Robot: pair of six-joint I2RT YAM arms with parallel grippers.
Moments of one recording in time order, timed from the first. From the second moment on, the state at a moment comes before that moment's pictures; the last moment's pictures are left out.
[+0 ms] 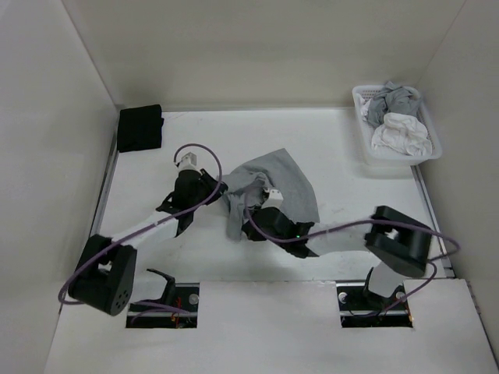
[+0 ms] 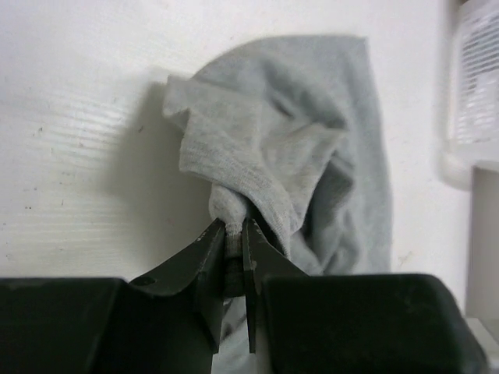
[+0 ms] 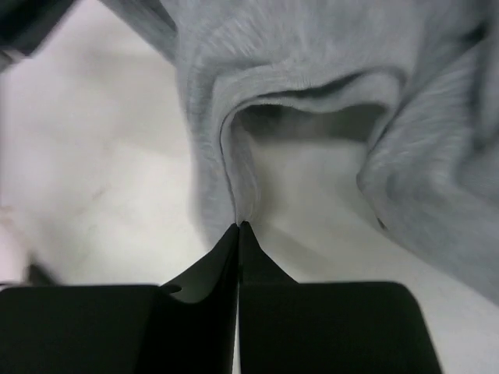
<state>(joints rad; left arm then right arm) -0.39 1.30 0.52 0.28 -0.01 -0.83 1.11 1.71 0.76 0.36 0.33 0.93</state>
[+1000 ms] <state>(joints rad) -0.68 0.64 1.05 -0.05 -0.25 -0.74 1.41 0.86 1.27 -0.09 0.69 0.38</state>
